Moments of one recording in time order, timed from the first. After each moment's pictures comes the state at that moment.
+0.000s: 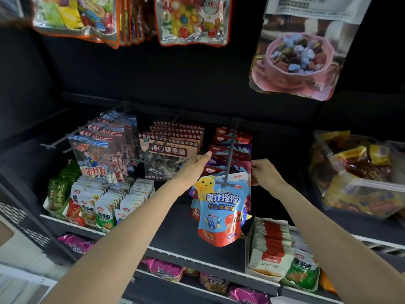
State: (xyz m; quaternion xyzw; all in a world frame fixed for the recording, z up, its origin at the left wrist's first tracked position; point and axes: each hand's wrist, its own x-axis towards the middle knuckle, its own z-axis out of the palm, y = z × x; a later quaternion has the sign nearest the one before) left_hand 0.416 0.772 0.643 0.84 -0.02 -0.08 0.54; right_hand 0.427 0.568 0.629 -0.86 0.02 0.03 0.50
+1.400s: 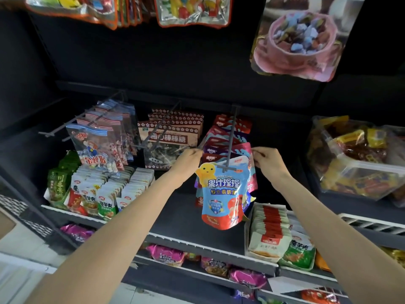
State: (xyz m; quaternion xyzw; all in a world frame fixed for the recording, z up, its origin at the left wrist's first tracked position) left_hand 0.404 0.781 0.636 0.83 -0.02 -0.04 0.55; right_hand 0.410 0.568 0.625 -0.87 0.06 -0.07 0.49
